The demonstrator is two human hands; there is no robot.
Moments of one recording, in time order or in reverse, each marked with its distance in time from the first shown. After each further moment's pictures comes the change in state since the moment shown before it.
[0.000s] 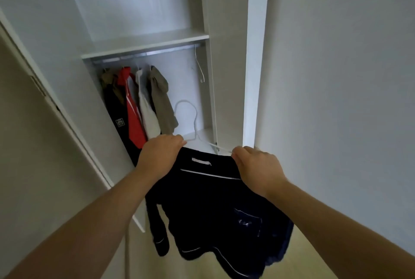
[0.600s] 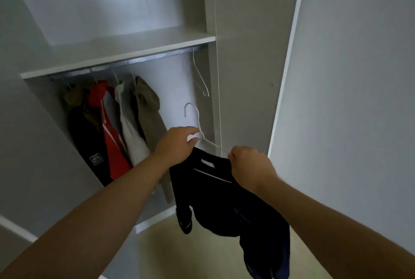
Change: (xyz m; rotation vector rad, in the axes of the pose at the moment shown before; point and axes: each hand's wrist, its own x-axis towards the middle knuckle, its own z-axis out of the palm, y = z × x) left_hand 0.328 -0.156 0.143 -0.628 -0.013 -0.014; right_hand 0.338 0.018 0.107 0.167 -0.083 0.290
